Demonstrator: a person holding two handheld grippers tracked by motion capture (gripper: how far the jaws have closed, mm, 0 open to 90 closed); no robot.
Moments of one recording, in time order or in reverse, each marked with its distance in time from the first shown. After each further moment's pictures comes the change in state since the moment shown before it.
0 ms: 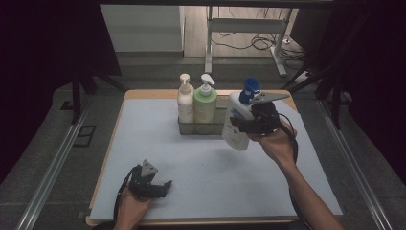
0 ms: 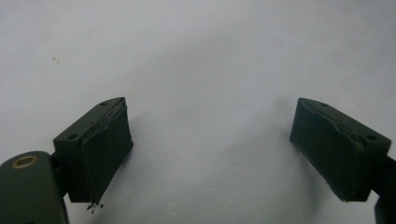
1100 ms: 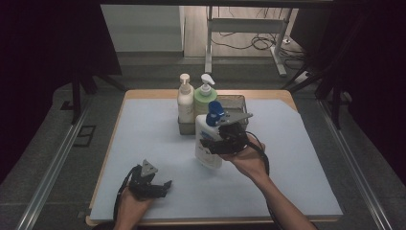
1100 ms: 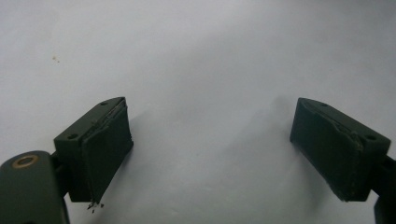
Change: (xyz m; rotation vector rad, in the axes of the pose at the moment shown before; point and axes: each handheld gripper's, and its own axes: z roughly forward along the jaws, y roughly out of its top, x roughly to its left) left arm 0.000 0.000 0.000 0.001 0.001 -0.001; right arm 0.071 -0.021 0.043 0.029 0.190 -0.080
